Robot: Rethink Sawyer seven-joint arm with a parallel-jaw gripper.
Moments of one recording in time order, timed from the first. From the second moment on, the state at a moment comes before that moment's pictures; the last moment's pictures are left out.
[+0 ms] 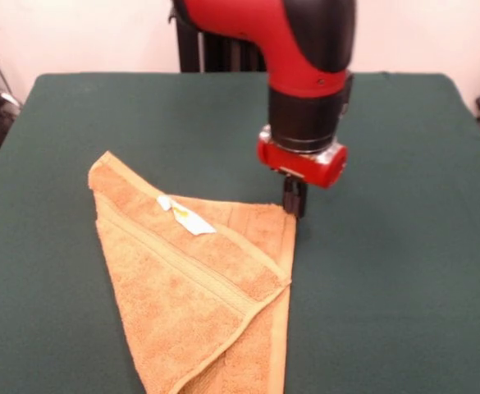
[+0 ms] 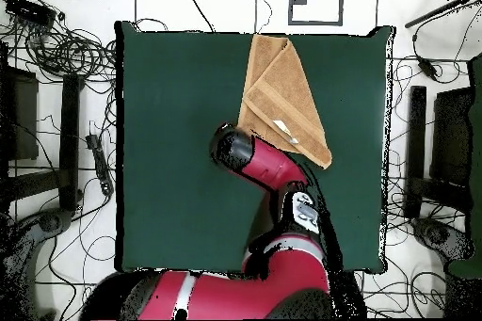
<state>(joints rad) -0.04 -0.35 -0.12 1.60 0.39 0.28 1.93</state>
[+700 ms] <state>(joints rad) 0.01 -0.36 -0.11 1.67 0.39 0.21 1.93</state>
